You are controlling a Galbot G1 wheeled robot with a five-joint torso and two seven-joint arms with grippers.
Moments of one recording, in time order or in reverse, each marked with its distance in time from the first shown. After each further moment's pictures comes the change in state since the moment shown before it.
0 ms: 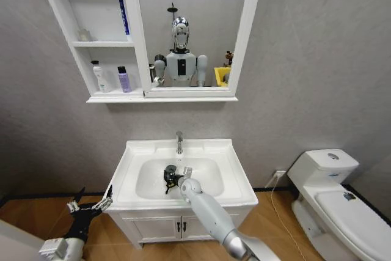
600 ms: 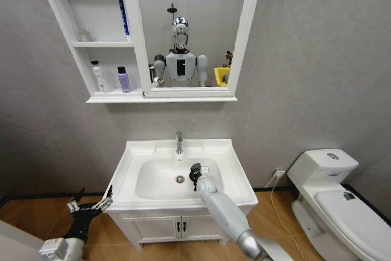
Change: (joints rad) left arm 0.000 0.000 0.000 0.000 0.000 0.000 0.000; right arm 0.000 -0.056 0.058 -0.007 -0.077 0.026 0.098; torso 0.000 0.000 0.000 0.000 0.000
